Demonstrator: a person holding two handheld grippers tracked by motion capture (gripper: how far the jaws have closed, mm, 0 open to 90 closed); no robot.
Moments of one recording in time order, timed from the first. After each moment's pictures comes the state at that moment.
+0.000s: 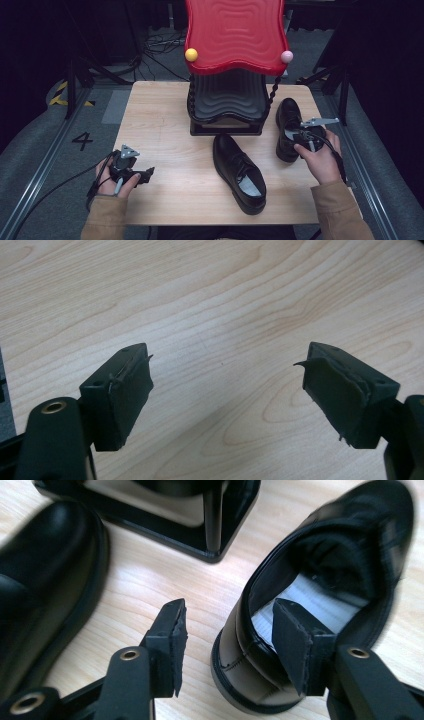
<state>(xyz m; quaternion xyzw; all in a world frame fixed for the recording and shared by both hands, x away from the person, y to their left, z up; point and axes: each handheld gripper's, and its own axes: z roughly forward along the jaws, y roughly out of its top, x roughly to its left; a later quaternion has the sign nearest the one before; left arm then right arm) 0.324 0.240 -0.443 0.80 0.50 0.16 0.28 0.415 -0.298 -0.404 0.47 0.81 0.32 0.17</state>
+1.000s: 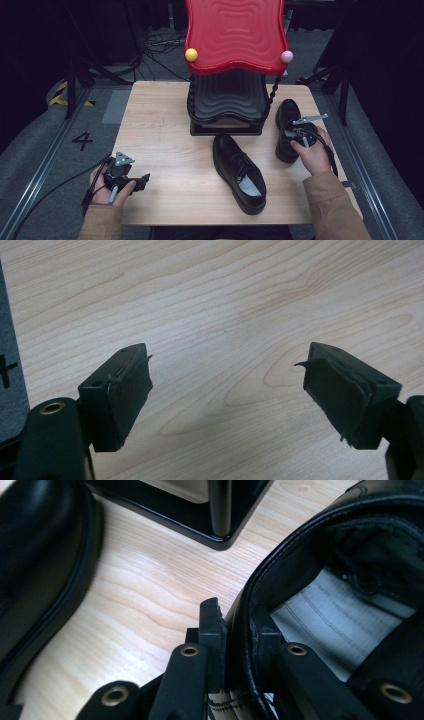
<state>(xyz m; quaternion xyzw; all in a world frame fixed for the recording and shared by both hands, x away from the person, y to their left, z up) 0.308 0.249 -0.444 0.80 0.52 0.16 0.27 0.439 -0.298 -0.422 0.45 0.83 0.30 0.12</state>
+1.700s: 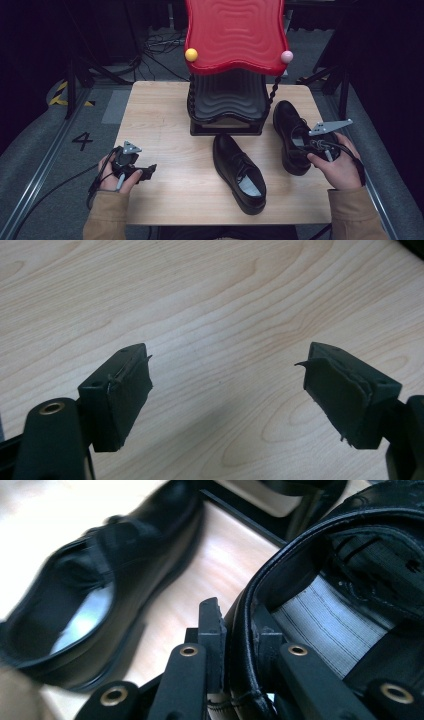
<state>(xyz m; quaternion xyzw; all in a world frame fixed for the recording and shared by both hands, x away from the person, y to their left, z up) 0.339 0.236 -0.441 0.80 0.50 0.16 0.29 0.366 -0.302 -0.351 0.35 0.87 0.33 0.09</state>
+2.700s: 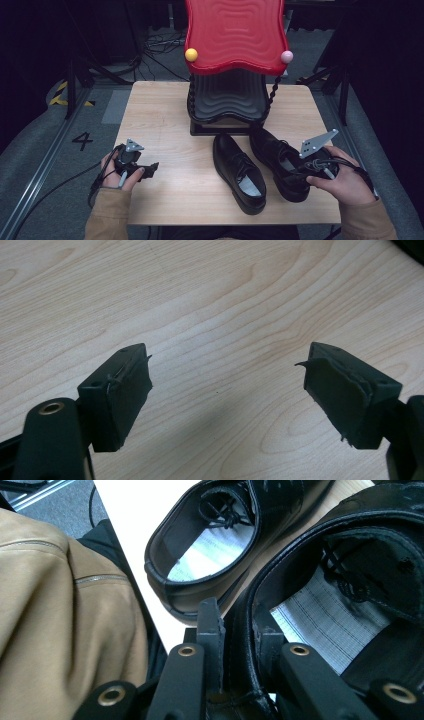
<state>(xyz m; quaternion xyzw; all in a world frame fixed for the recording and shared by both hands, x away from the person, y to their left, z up) 0.344 0.233 -0.441 0.81 0.49 0.16 0.29 0.331 -0.271 -0.340 0.23 0.93 0.27 -0.02</state>
